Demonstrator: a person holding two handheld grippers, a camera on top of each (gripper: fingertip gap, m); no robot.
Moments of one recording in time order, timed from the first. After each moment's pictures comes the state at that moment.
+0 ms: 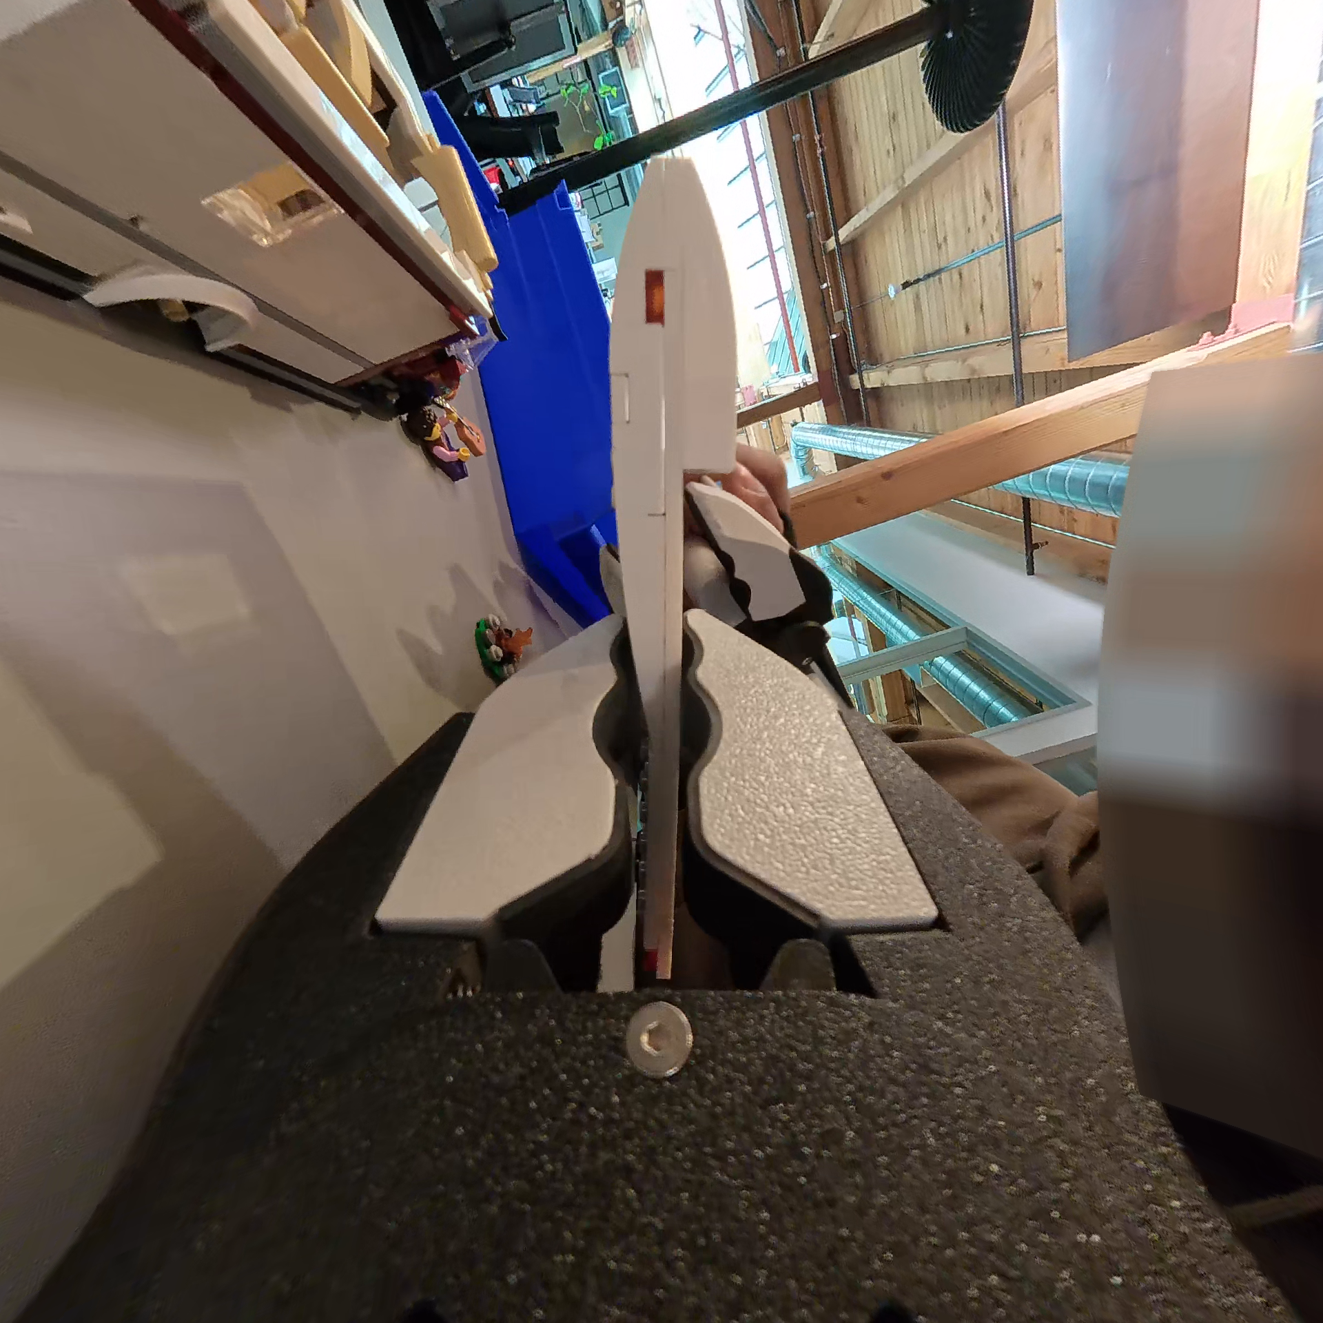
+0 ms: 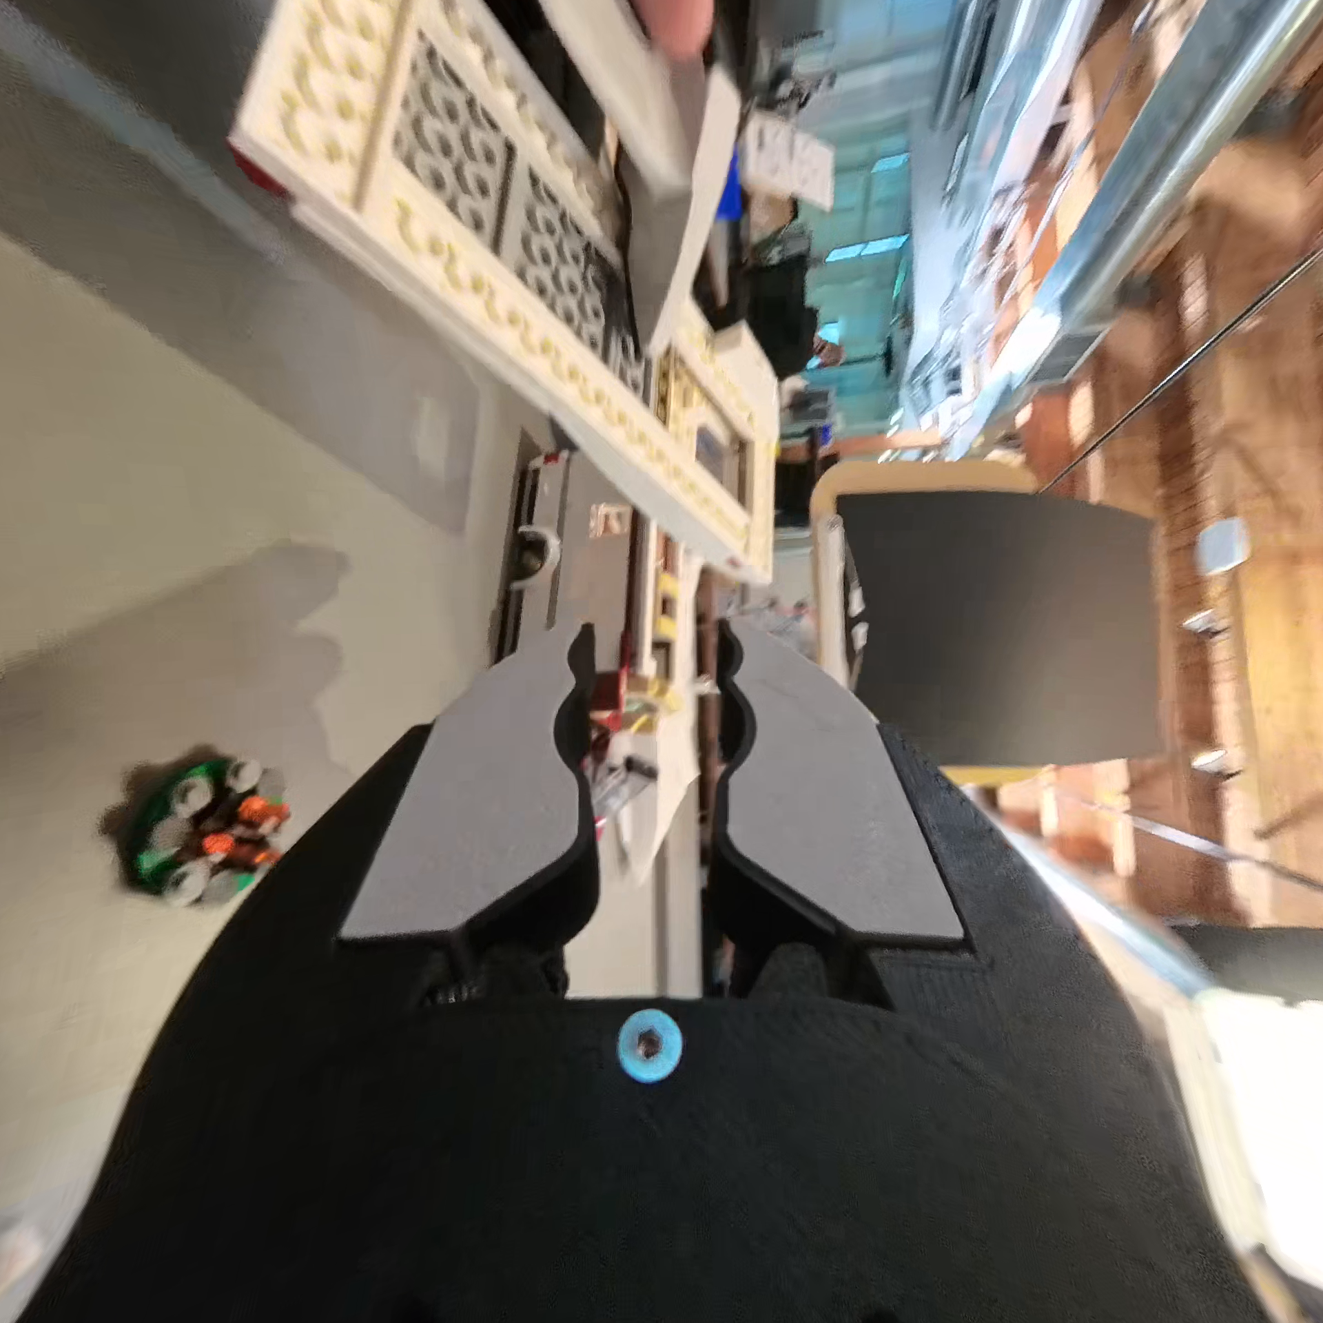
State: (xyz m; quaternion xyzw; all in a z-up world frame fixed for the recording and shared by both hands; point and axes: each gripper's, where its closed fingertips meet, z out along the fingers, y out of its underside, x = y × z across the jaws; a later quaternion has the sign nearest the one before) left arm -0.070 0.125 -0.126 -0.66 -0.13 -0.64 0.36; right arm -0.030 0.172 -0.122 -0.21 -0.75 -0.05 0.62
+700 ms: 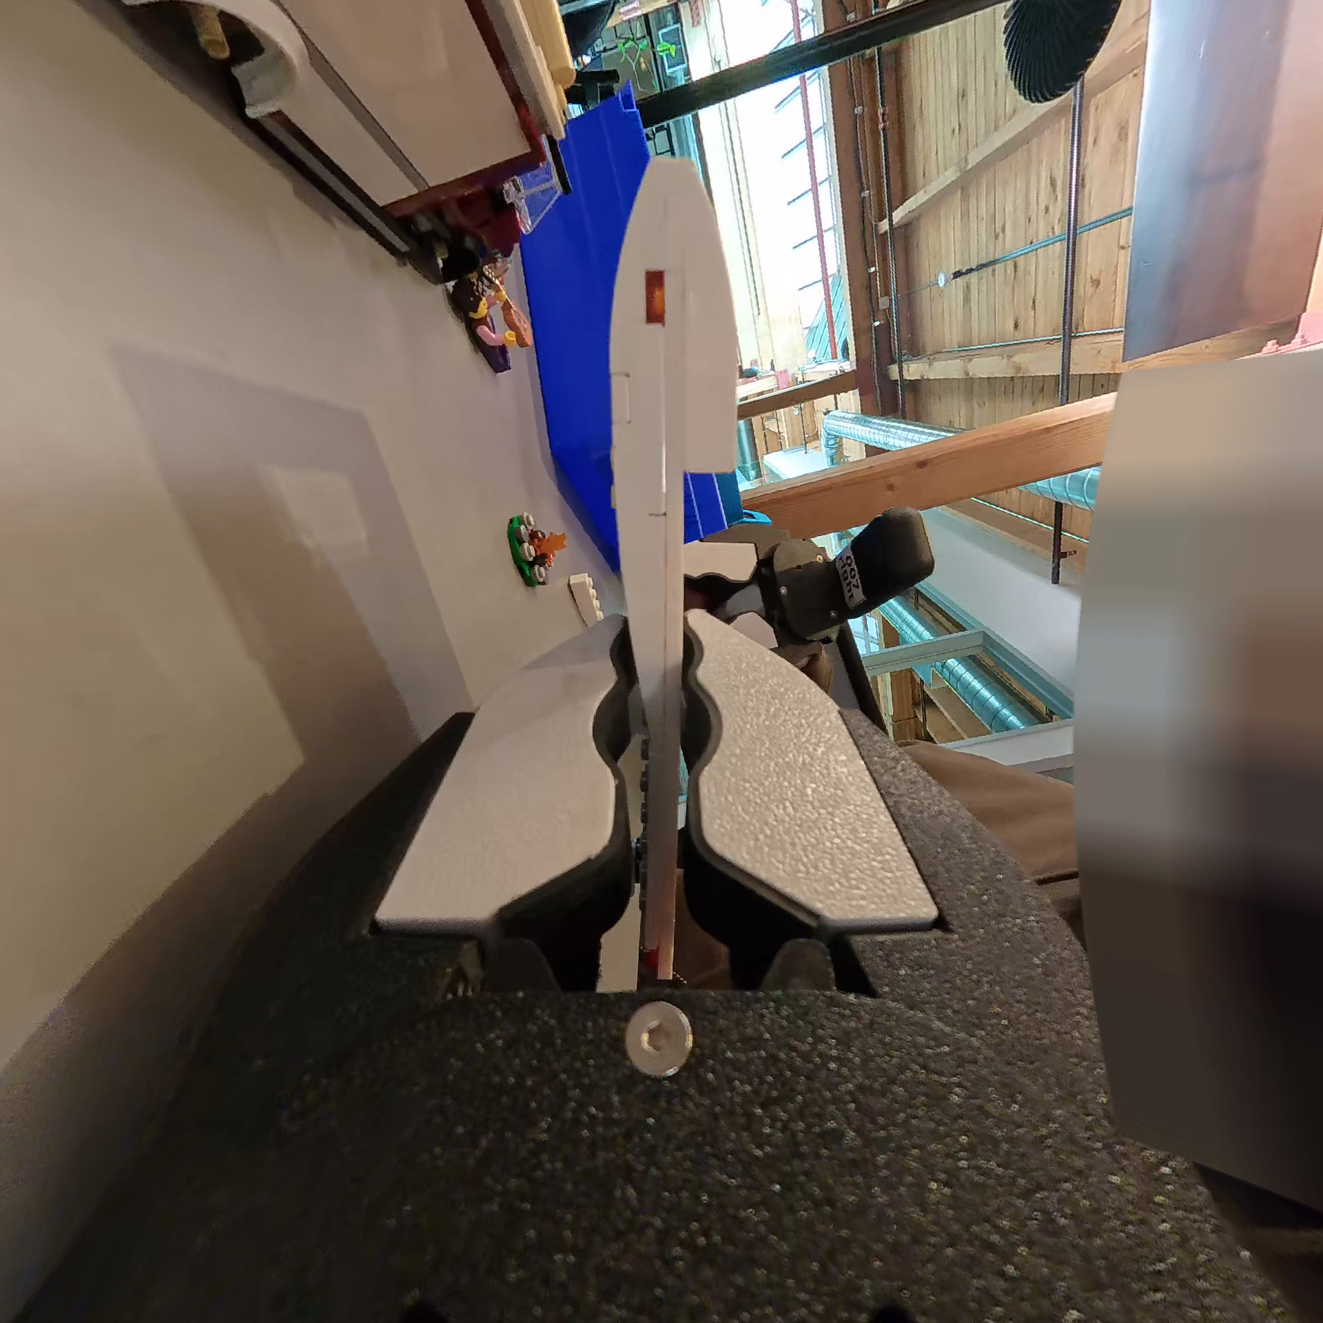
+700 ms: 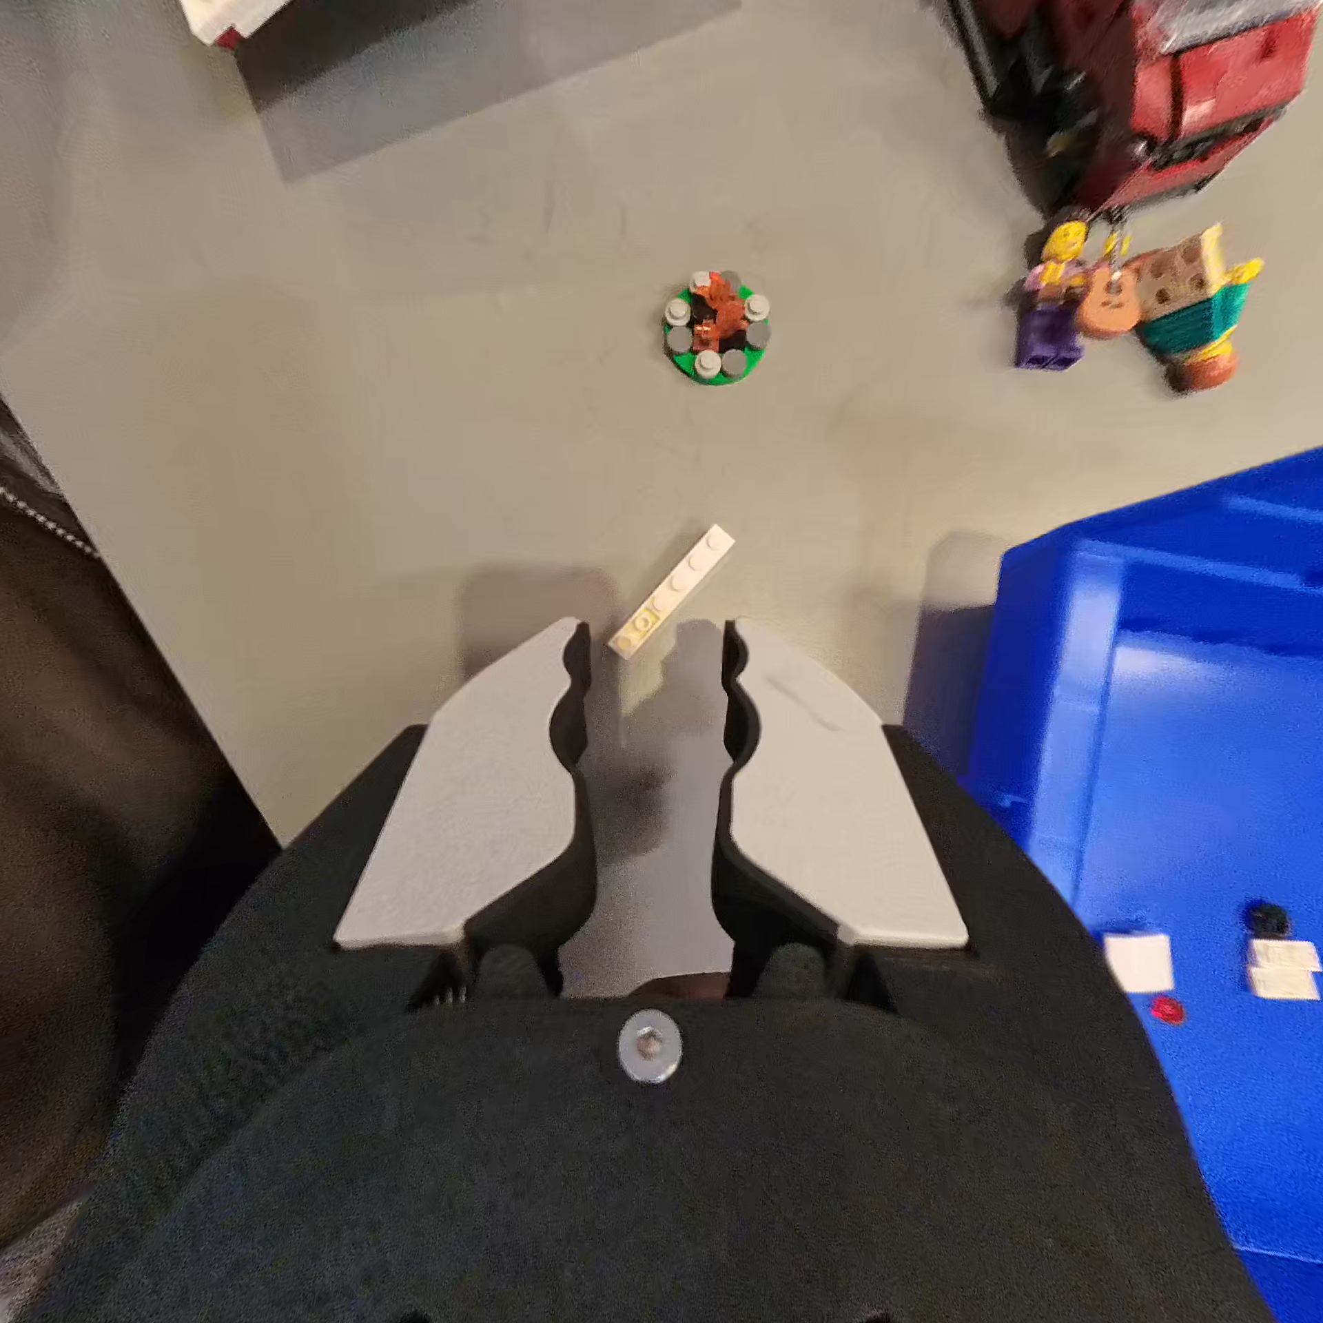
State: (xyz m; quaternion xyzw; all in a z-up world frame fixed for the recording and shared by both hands) left arm -0.053 0.098 -0.152 -0.68 -0.15 -0.64 0.33; right arm 0.124 0.144 -0.193 -0.68 -0.68 0.20 0.20
